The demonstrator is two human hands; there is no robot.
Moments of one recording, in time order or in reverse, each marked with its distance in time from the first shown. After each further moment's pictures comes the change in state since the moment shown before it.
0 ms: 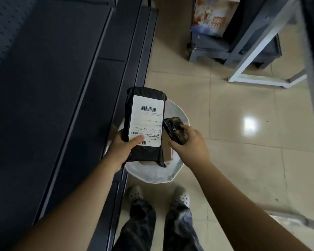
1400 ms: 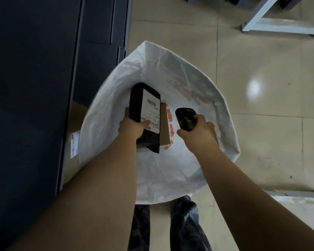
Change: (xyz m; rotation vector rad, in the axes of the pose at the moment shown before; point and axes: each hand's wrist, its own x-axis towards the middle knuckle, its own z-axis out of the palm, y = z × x) left_hand 0.247 -0.171 0.074 0.433 0.151 -0.304; right_hand 0.134 0.128 0.108 -0.146 -0.086 0.427
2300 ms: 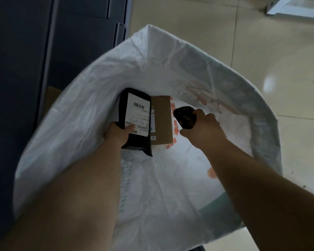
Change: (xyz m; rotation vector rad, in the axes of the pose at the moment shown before) left_hand 0.080 -0.080 0.016 0.048 0.030 -0.078; right_hand 0.092 0.020 0.056 -0.401 -0.064 -0.181
